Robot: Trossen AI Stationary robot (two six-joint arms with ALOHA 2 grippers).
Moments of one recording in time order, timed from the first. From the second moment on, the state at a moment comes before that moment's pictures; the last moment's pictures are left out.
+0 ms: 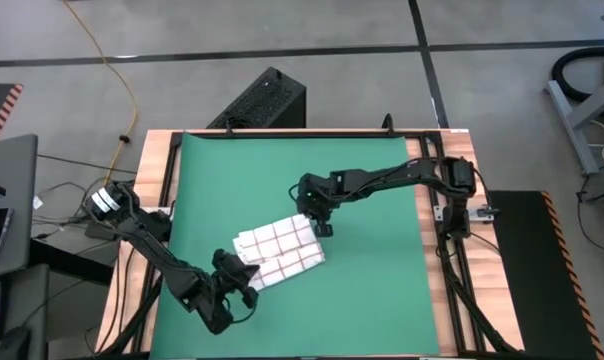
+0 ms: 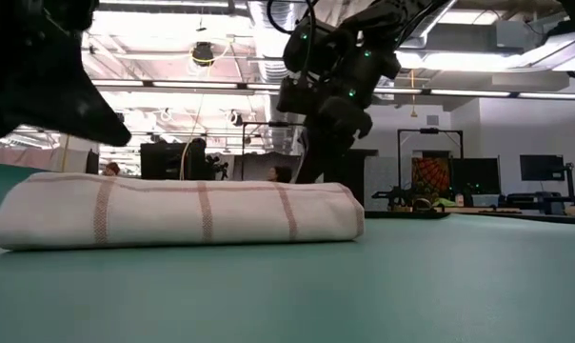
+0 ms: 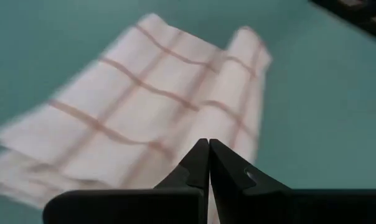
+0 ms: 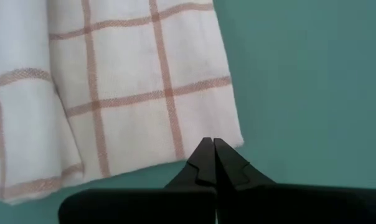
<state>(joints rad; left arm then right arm) -0.81 1.65 0.86 -0.35 -0.97 -1.45 -0.12 1.87 1.30 -0.44 -0.12 -0.23</state>
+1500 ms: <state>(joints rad) -0.67 1.65 0.66 -0.14 -0.63 -1.03 0.17 1.65 1.30 -0.61 -0.35 -0.78</state>
